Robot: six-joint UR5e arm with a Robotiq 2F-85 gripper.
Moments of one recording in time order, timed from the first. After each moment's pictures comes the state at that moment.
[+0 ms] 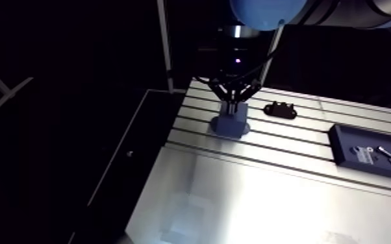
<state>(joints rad) 0.22 -1.18 1.76 -2.01 -1.63 -1.43</state>
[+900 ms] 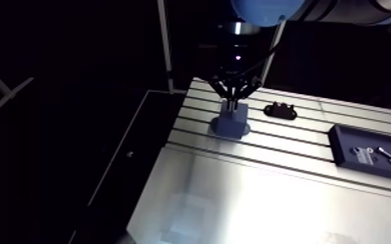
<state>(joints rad) 0.23 -1.19 1.75 -2.01 -1.63 -1.43</state>
